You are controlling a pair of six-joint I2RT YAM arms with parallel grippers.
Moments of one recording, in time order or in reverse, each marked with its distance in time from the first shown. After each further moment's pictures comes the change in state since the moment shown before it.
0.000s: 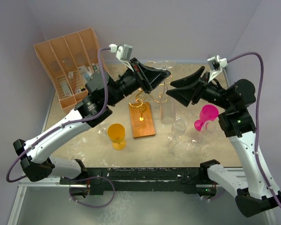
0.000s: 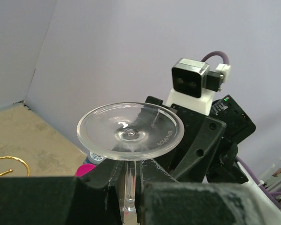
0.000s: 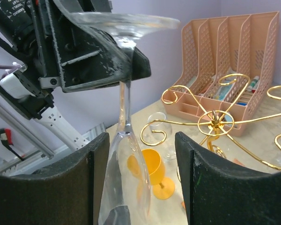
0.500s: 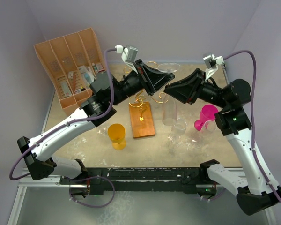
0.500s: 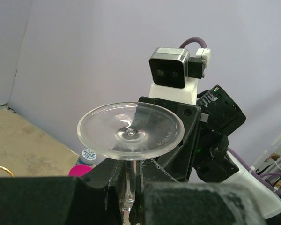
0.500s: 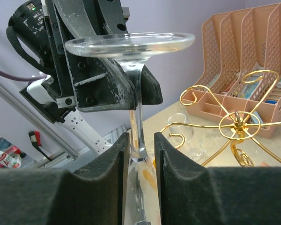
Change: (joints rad) left arm 0.001 0.028 -0.025 0.088 0.093 -0.005; right arm 0.034 0.027 -0.046 0.120 -0.013 0.142
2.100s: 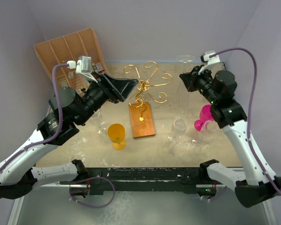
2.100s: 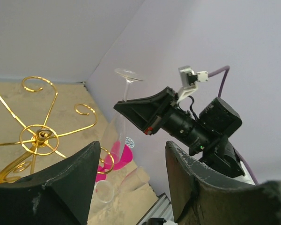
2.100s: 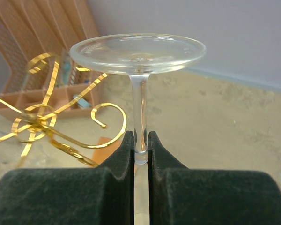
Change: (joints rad) left arm -0.018 -0.355 -0.087 -0.415 -0.402 -0.064; right arm 0.004 0.052 0.067 -0.367 0.729 -0.531
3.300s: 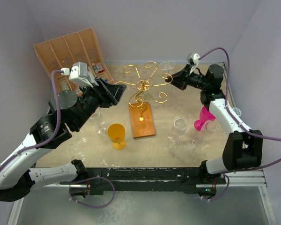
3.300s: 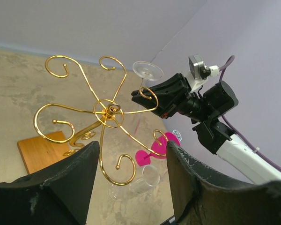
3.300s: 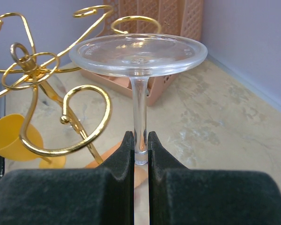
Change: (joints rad) left arm 0.000 -0.052 -0.002 -0.273 -0.209 0.005; right arm -0.226 0.426 -0.183 0.667 -0.868 -0.006
